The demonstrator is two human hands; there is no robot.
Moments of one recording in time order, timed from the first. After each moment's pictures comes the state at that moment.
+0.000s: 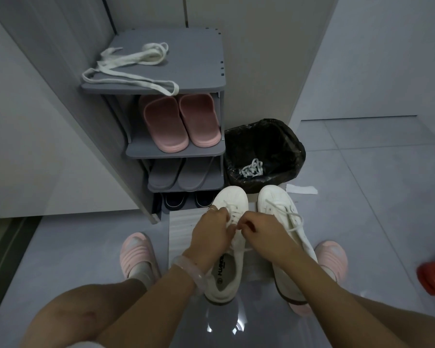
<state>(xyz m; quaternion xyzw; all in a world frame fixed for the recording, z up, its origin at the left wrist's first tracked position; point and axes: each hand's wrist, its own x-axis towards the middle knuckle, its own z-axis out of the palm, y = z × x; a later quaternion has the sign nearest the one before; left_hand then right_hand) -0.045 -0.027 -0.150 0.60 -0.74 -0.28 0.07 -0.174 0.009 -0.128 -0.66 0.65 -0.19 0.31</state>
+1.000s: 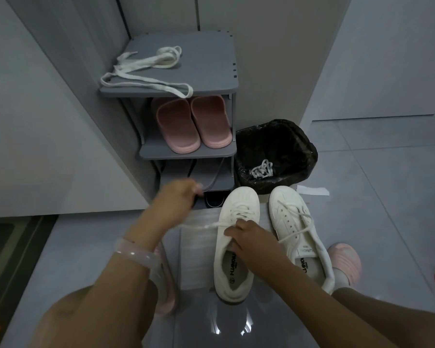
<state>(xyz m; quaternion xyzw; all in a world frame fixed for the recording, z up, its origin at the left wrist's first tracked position) 0.032 -0.062 -0.070 0.62 -0.70 -0.33 0.14 -0.138 0.016 -0.137 -0.78 0.59 -0.03 0.21</state>
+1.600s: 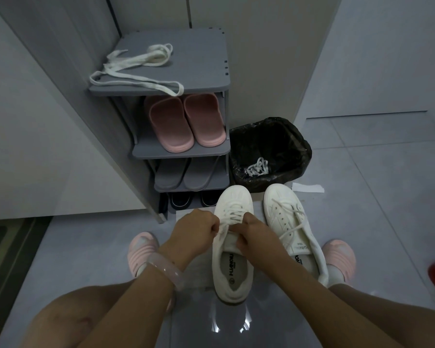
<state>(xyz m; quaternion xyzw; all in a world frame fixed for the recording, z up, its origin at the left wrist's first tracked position) 0.000 -0.034 -0.127 0.52 -0.82 -0.21 -0.02 -0.150 0.014 -0.144 -0.72 0.64 -0.08 0.26</state>
